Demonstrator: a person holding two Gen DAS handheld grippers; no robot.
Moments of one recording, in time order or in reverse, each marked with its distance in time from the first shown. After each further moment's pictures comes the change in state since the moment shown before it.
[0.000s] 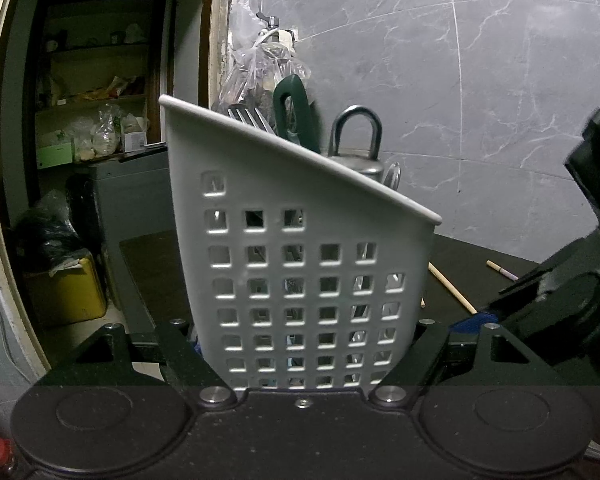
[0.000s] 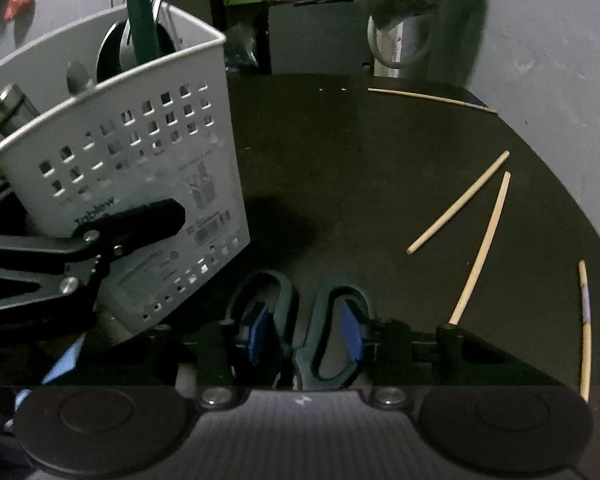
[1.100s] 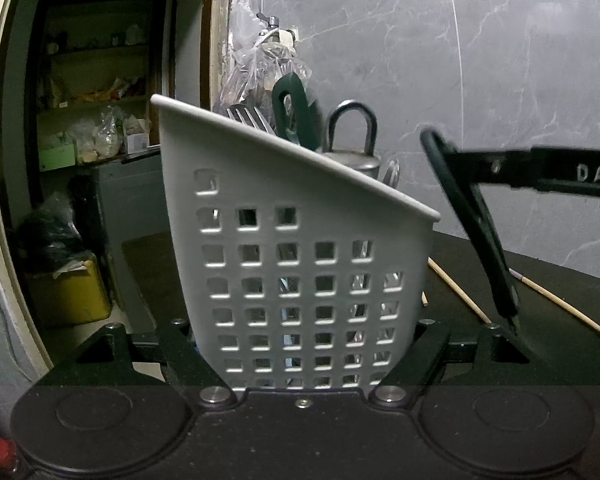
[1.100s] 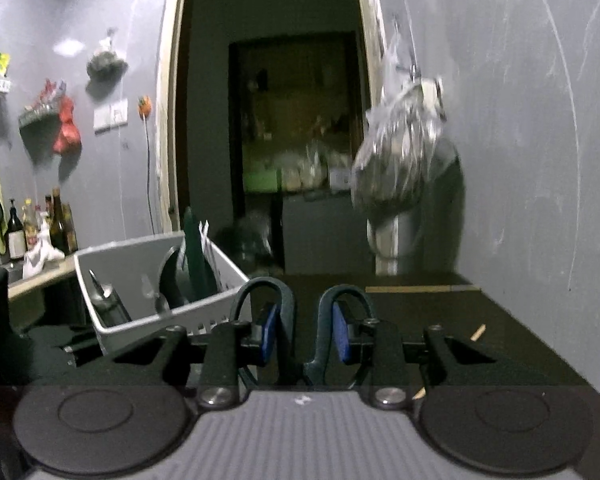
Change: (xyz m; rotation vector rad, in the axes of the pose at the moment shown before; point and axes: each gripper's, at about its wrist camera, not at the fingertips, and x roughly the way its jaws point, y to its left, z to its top) left arm 0.000 -0.005 0.000 0.012 0.005 -0.009; right arm -0.081 -0.018 -0.012 -0.010 -0.686 0.058
